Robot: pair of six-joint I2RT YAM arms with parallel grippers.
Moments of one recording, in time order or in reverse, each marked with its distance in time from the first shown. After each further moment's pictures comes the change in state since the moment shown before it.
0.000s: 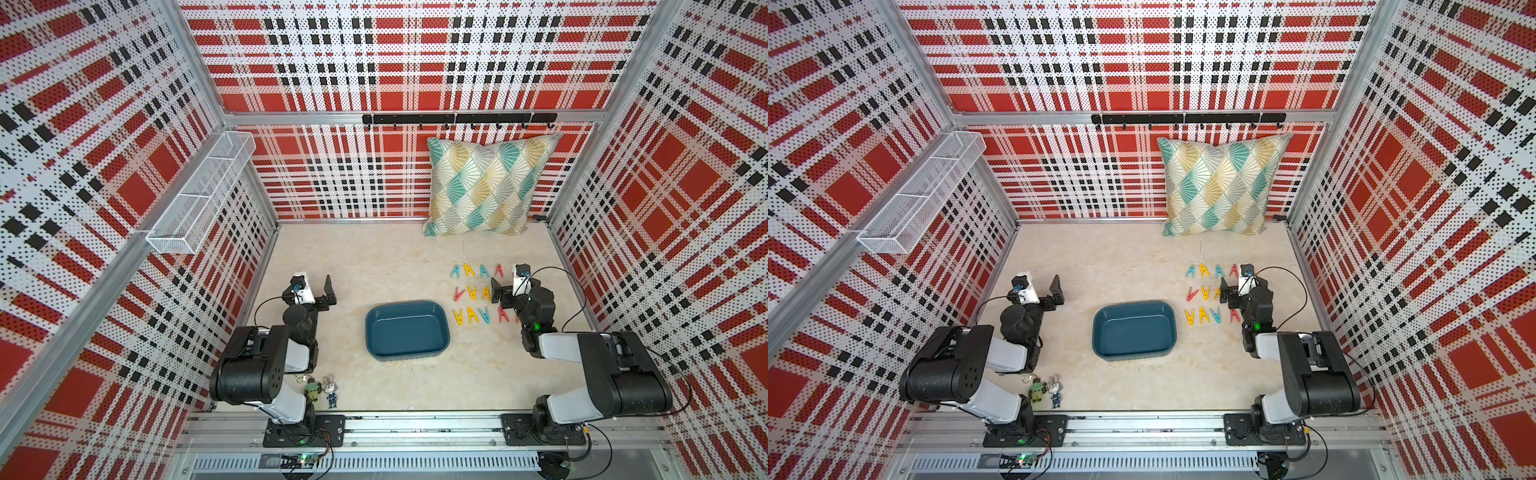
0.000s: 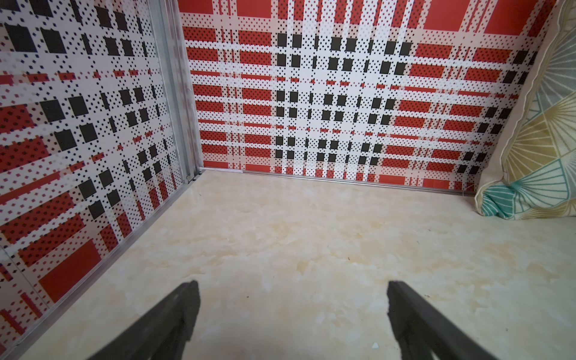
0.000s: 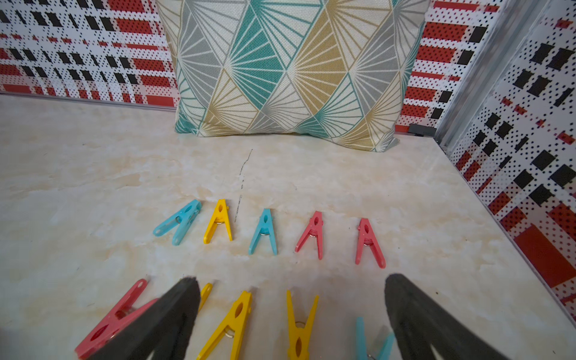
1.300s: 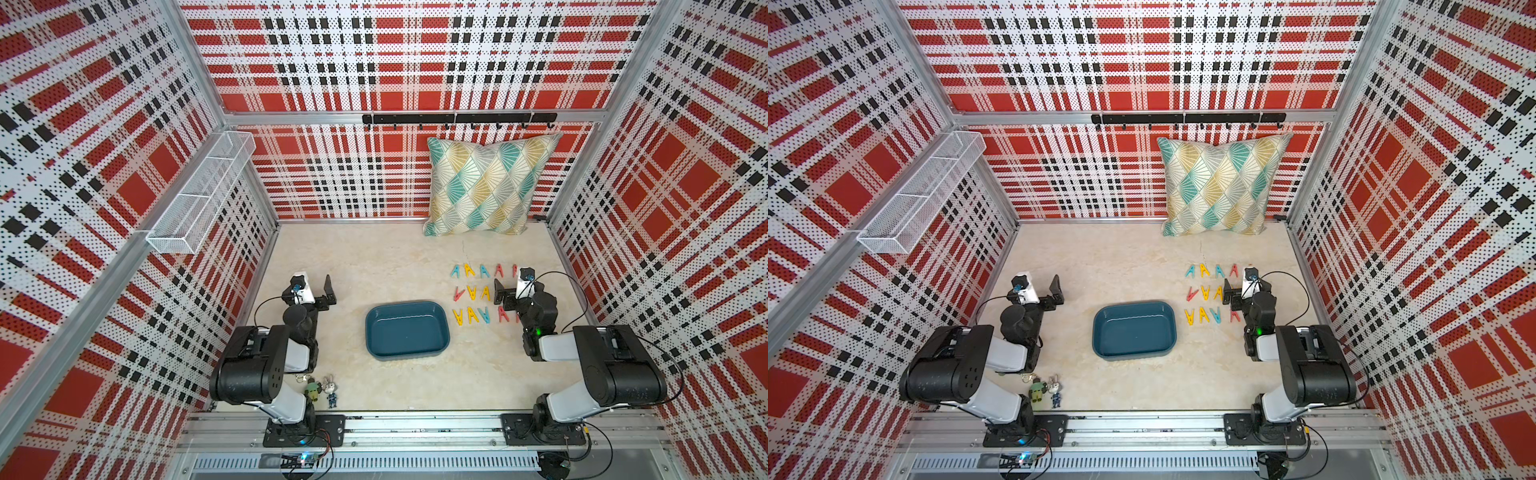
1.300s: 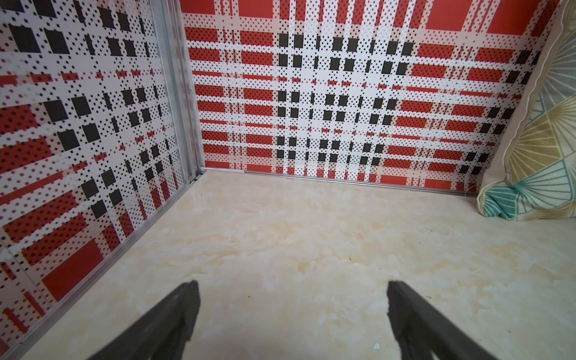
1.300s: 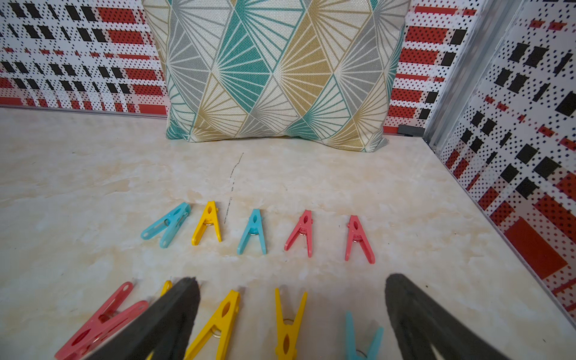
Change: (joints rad) left arm -0.001 0.000 0.000 0.000 -0.007 0.000; right arm -0.021 0.023 -0.040 0.108 -0.014 0.018
